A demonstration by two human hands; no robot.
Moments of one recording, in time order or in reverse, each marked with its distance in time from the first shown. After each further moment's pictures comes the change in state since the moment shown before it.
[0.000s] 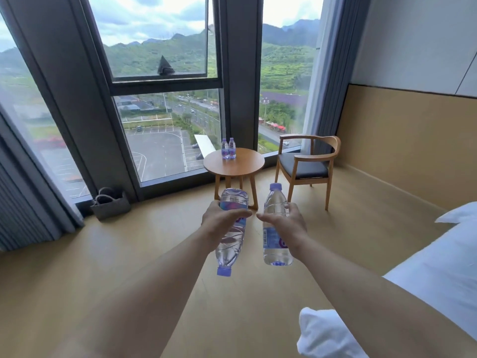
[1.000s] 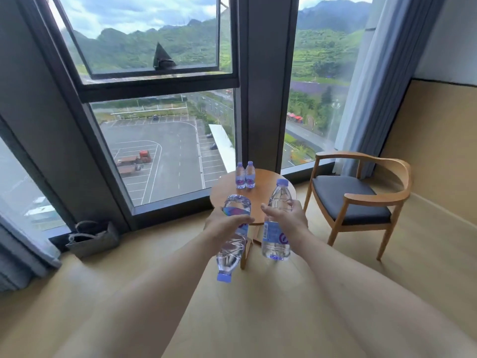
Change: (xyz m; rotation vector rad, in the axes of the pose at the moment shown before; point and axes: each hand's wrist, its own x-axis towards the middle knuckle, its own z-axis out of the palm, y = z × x) left_hand 0.621 0.103 -0.022 0.088 0.097 -0.119; right_hand 0.614 -0.084 0.208 0.066 -0.056 0.100
